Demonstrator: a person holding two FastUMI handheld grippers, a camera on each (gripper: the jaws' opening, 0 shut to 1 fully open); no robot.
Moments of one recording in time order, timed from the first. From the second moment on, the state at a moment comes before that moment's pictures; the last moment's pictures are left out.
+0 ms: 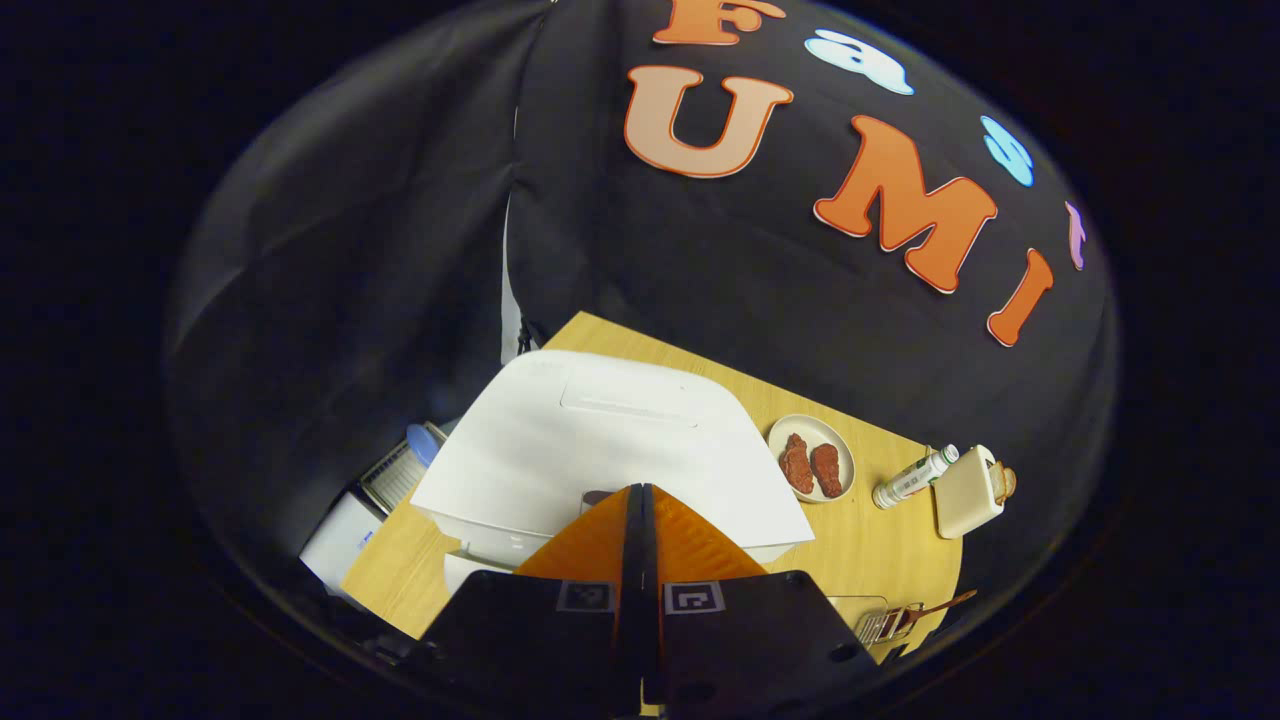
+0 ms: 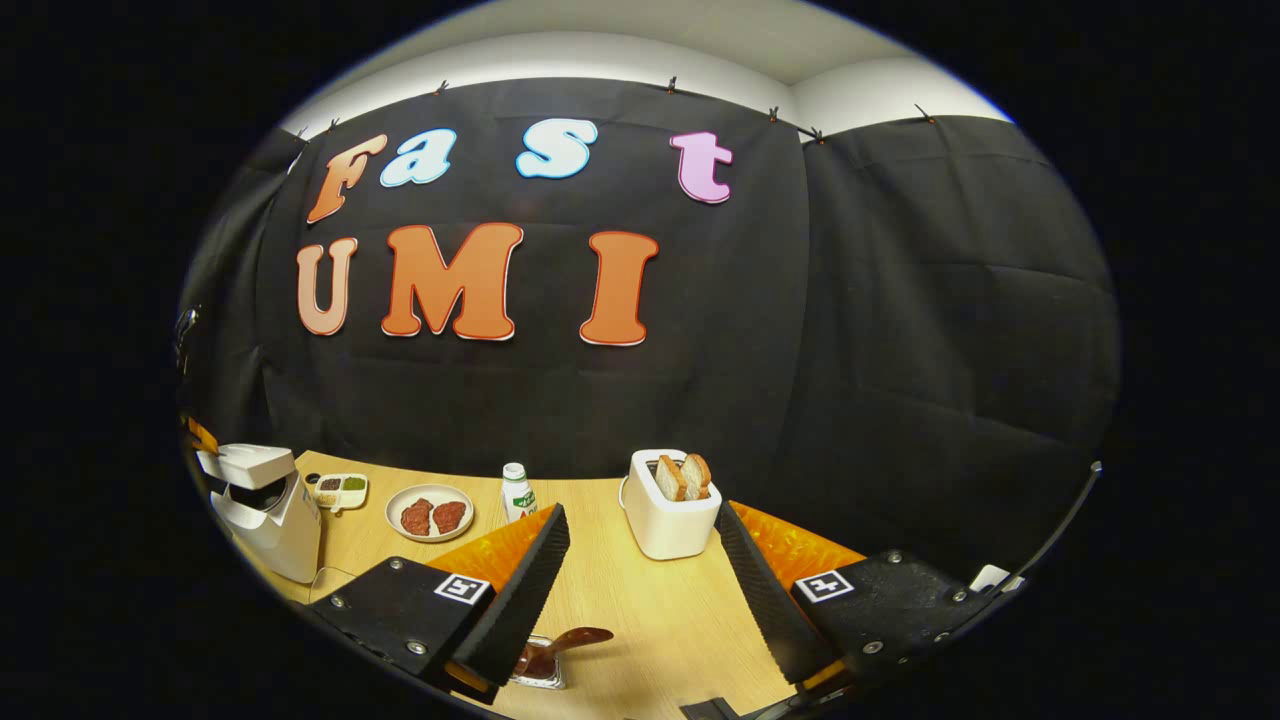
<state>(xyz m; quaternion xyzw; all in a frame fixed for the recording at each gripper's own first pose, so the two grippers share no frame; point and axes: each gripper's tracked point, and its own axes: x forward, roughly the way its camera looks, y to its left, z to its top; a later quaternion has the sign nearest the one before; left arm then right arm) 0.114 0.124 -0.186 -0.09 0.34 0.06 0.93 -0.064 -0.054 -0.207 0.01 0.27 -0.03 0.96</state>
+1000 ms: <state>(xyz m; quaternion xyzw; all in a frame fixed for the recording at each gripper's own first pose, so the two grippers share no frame) 0.046 0.082 -0.056 0.03 0.10 0.07 0.99 -0.120 -0.005 -0.353 0.17 0.44 -0.01 0.88</state>
